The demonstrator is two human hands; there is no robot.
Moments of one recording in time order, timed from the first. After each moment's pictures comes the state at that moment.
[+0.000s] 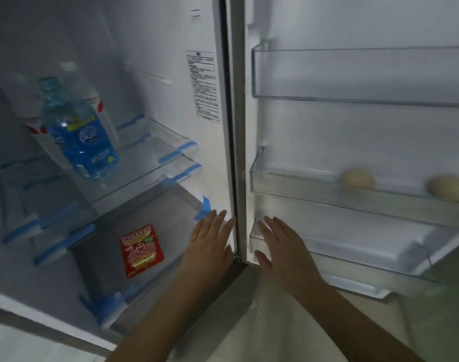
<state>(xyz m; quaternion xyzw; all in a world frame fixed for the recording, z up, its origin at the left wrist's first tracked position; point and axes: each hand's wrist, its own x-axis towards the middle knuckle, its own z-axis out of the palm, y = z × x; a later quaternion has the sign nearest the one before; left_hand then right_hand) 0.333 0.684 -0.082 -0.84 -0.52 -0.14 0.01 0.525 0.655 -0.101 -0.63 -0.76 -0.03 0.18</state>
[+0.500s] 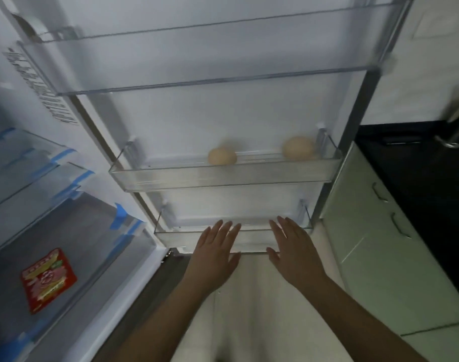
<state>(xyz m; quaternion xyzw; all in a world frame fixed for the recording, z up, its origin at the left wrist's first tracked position) 0.529 0.642 -0.150 -0.92 -0.38 -0.07 -0.05 0.726 0.551 -0.150 -0.77 -0.62 -0.02 0.14</state>
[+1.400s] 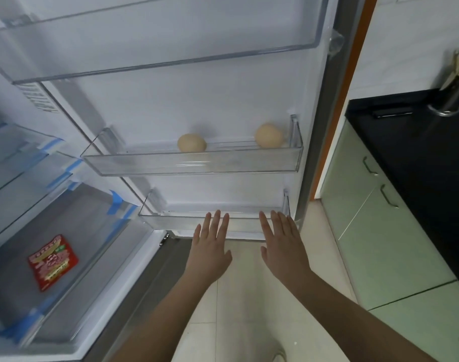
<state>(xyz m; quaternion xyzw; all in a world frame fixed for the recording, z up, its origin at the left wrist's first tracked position) 0.541 0.590 -0.178 -0.90 -0.44 0.02 -0.03 0.716 0.499 -0.174 -0.79 -0.61 -0.02 0.08</state>
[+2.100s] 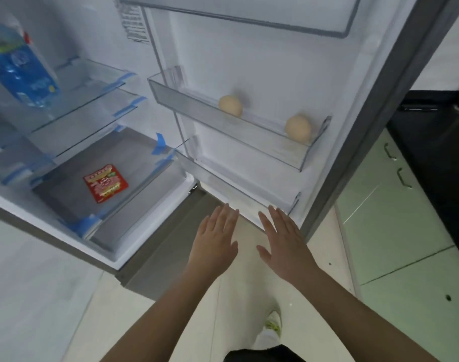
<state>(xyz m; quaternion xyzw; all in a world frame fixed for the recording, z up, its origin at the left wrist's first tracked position) 0.392 0.450 -0.166 -0.88 -0.46 -0.03 -0.06 0.569 0.379 -0.158 -0.71 -0.69 0.06 0.10</state>
